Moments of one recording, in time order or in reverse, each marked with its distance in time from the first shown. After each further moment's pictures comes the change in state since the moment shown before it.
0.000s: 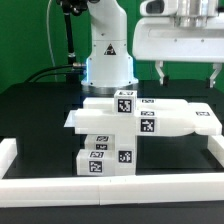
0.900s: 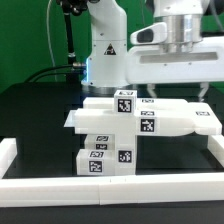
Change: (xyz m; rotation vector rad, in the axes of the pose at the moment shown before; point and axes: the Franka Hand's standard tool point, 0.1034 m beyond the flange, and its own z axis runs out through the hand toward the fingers) arm -0.011 0.028 0.044 -0.002 -0.019 -0.109
